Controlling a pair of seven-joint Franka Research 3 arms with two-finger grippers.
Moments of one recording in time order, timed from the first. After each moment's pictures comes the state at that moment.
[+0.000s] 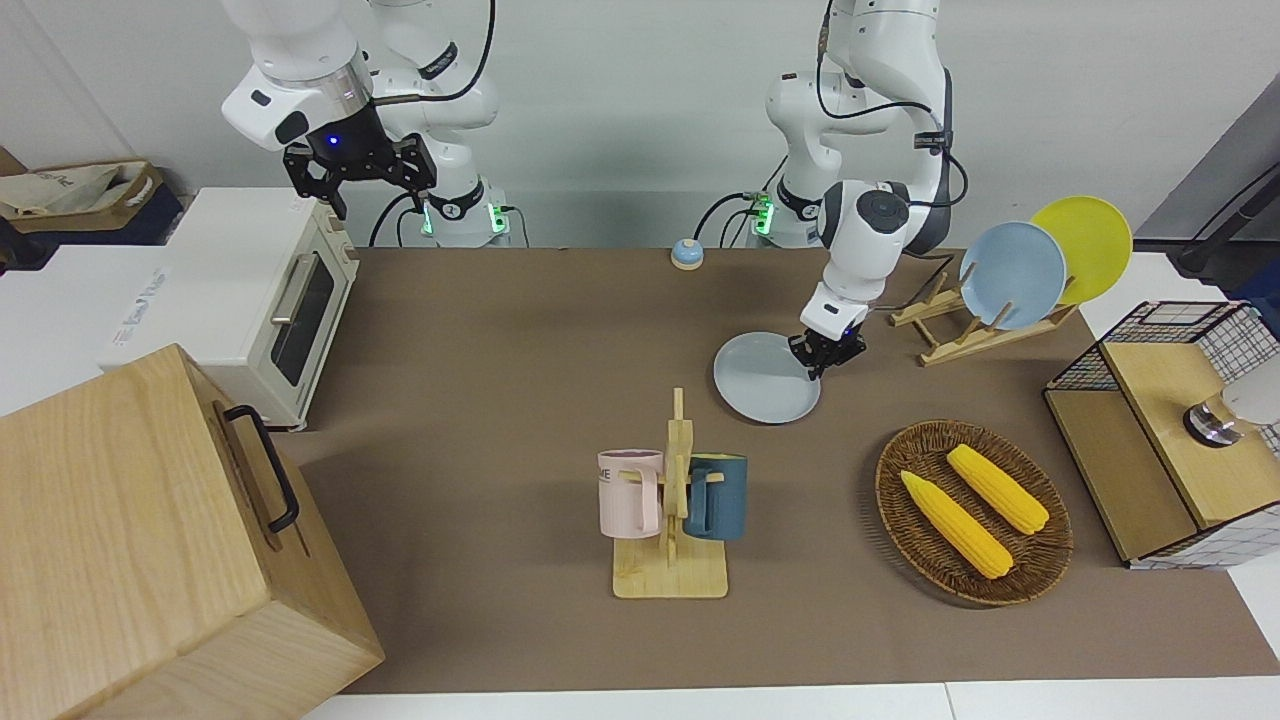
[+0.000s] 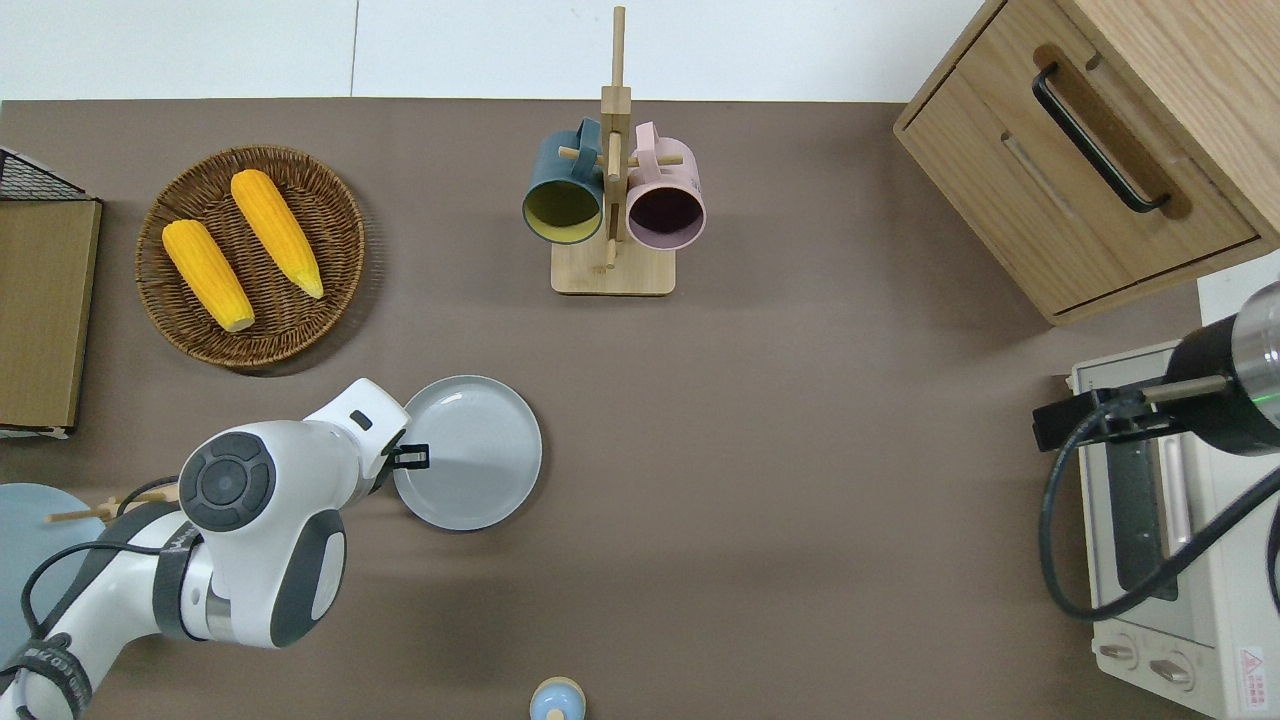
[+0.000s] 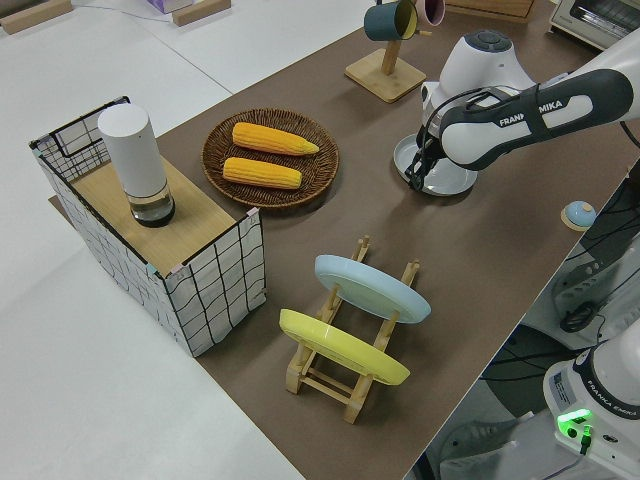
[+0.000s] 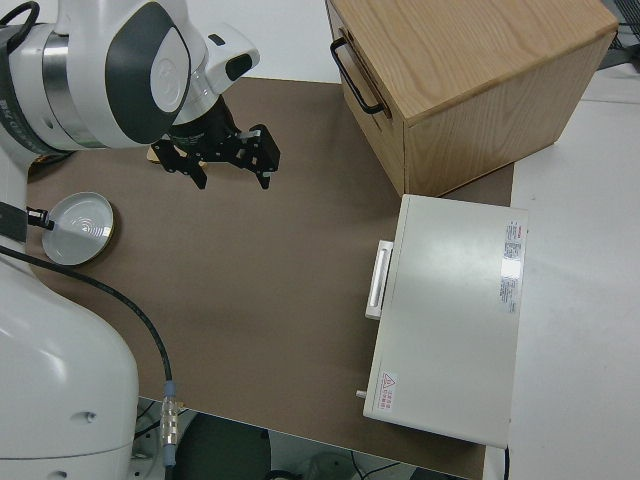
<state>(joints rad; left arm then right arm) -0.15 0.02 -0.06 -2.43 -0.02 2.54 -0.21 -0.03 -0.02 0.14 -1.48 0.00 1.33 0.02</state>
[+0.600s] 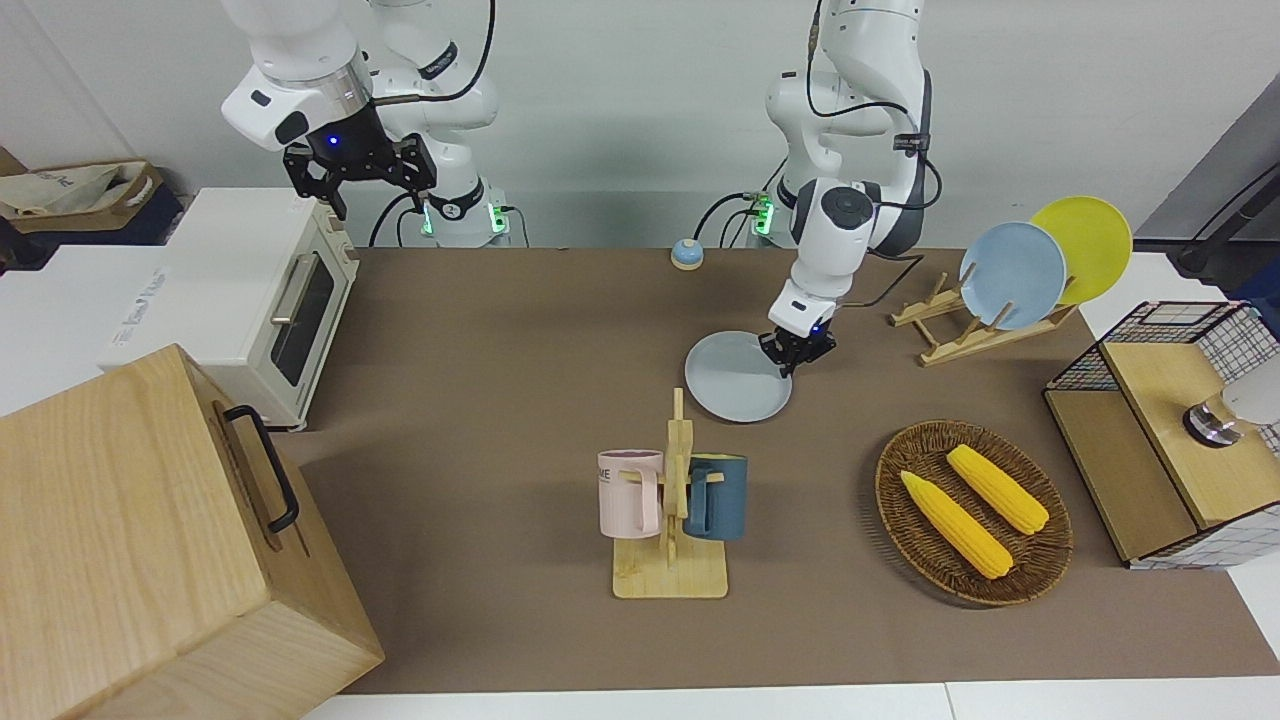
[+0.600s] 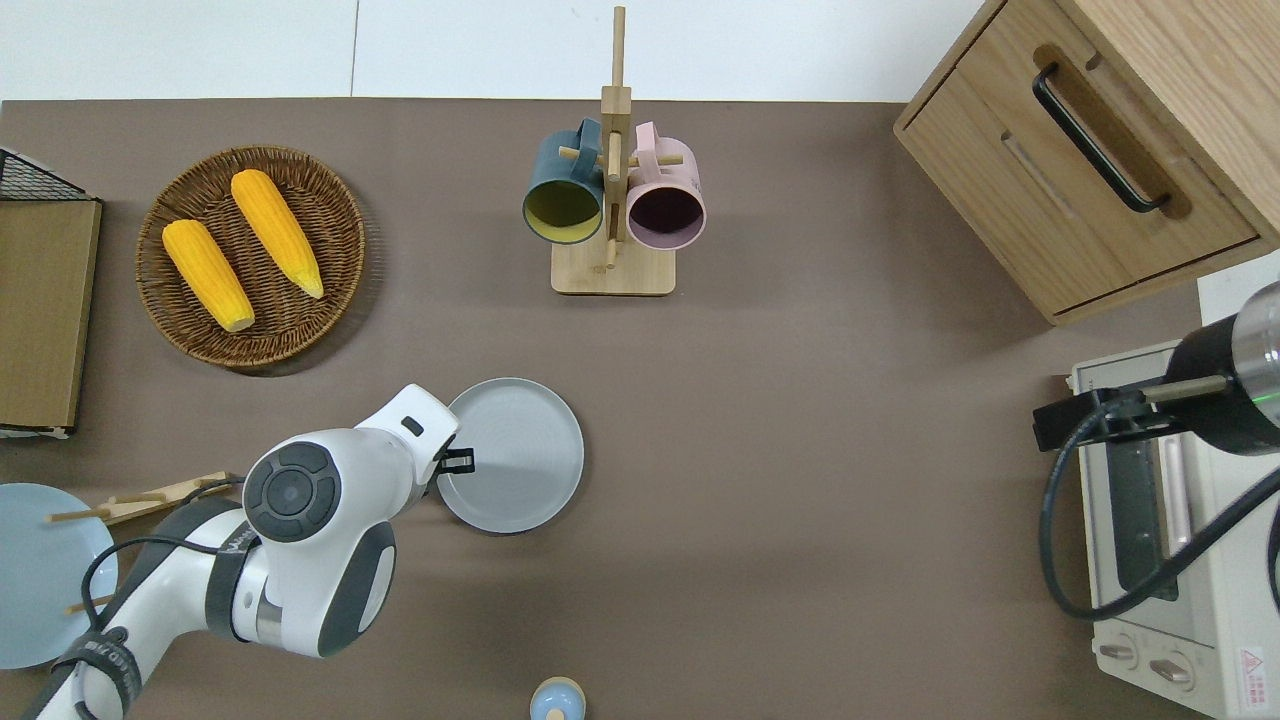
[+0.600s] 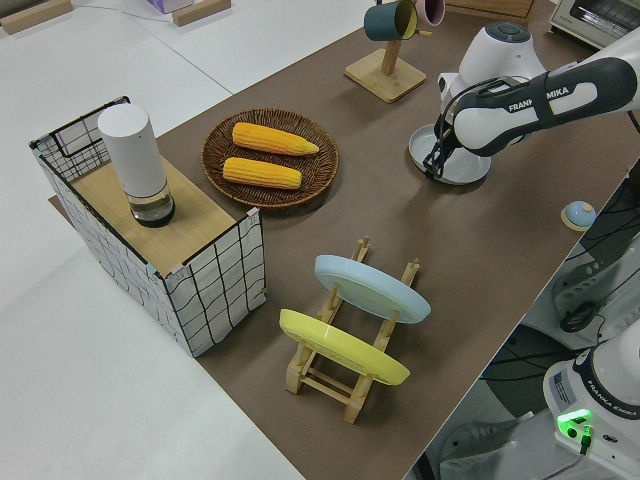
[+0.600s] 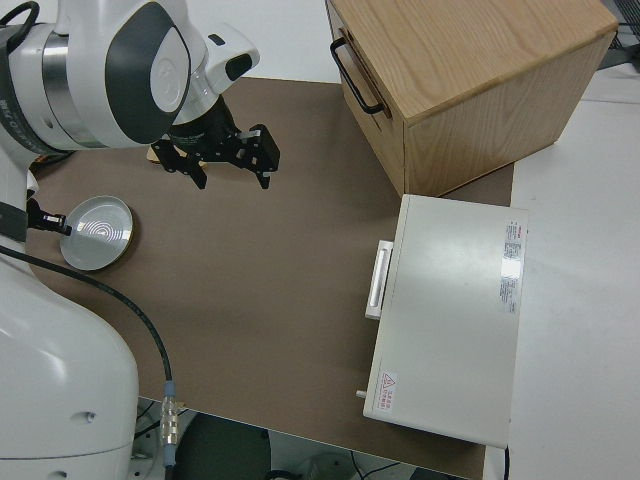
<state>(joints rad) -0.23 0.03 -0.09 -2.42 -0.02 2.55 -0.34 -0.03 -0.02 0.14 -1.48 0.00 1.33 0.02</state>
